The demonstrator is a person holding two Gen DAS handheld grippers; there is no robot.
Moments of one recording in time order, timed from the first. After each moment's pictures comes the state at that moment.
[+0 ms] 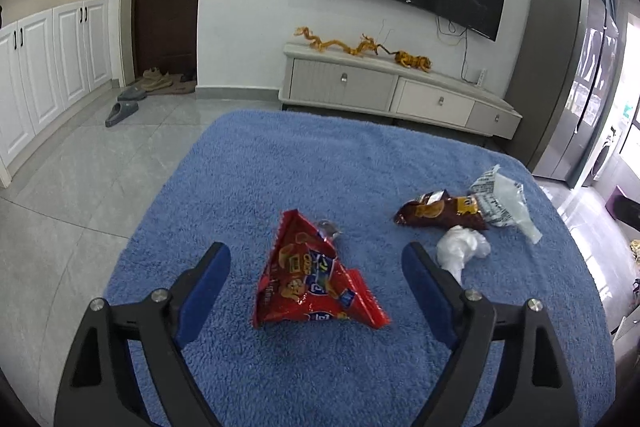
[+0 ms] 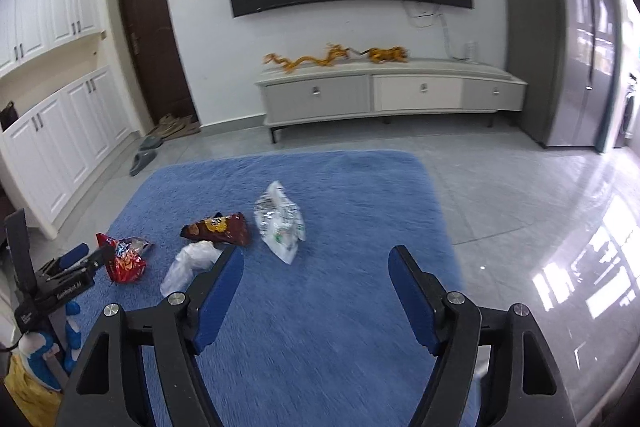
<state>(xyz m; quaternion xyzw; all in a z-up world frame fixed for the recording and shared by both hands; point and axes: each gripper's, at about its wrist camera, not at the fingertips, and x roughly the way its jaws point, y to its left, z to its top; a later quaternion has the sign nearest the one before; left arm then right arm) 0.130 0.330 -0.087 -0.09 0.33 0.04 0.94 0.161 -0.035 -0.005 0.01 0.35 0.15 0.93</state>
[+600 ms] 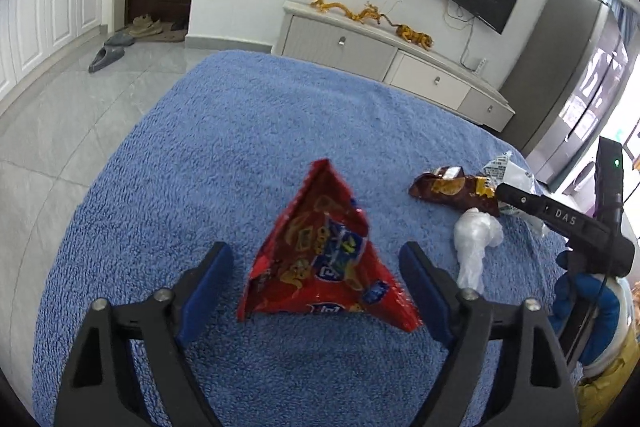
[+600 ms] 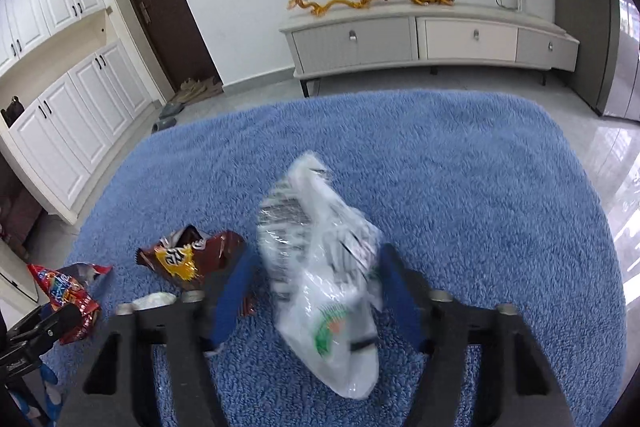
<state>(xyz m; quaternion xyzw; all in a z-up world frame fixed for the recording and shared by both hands) 0.148 0.345 -0.116 -0.15 0.38 0.01 0.91 0.278 0.011 -0.099 0.04 0.42 0.19 0.89</state>
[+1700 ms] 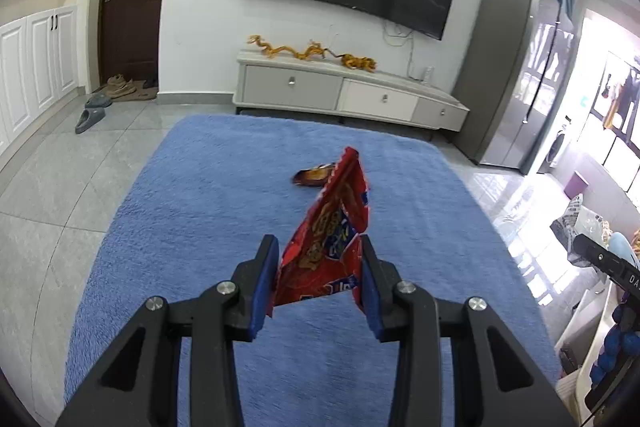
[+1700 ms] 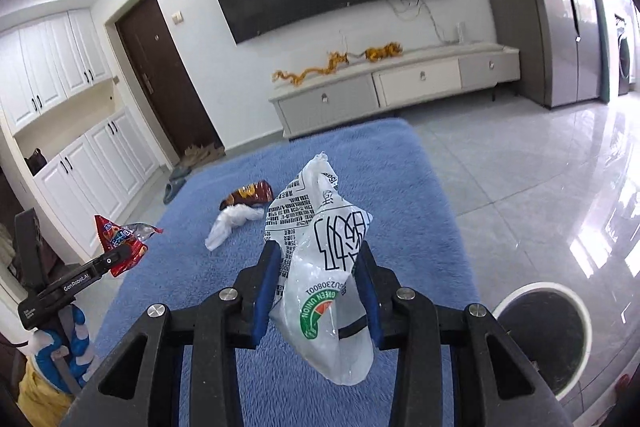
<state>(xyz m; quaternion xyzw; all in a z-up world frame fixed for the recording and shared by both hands) 0.005 0.262 -0.014 -0.09 0.31 -0.04 0.94 0.018 -0.124 0.014 0.10 0.30 0.16 0.93</state>
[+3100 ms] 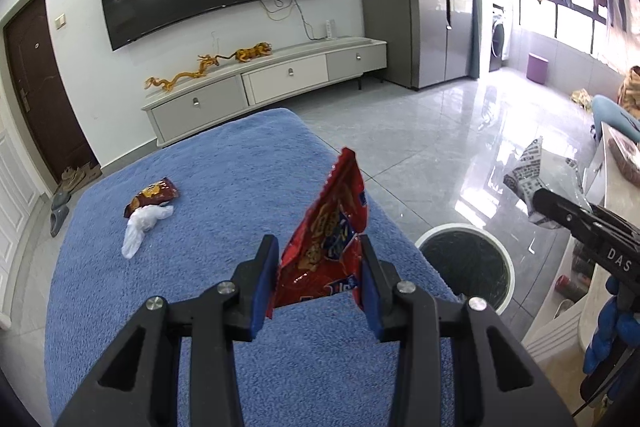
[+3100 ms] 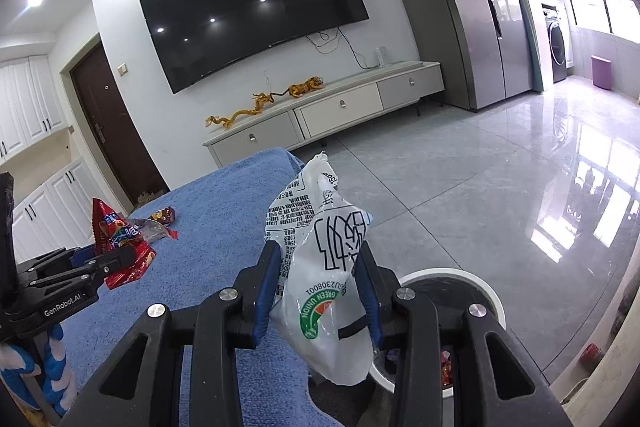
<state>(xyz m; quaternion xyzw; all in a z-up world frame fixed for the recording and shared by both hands) -0.022 -0.026 -0.015 0.11 0.33 -0.13 0.93 -0.053 -0.284 -0.027 0.15 0.27 0.05 0.95</state>
